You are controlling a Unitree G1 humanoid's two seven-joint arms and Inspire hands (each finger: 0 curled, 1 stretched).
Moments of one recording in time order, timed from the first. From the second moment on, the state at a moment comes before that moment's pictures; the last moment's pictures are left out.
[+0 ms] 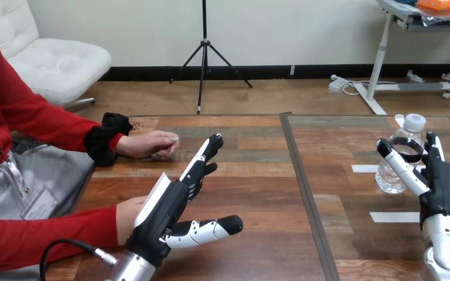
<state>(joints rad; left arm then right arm) -0.22 0.16 -0.10 0.97 0.04 -1.13 -0.28 -0.52 -0.36 -0.24 1.27 -0.03 -0.51 -0.13</state>
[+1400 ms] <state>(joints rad) -0.19 0.16 -0.10 0.91 0.01 -1.13 -0.31 -0.52 -0.36 -0.25 1.30 -0.03 -0.45 -0.12</state>
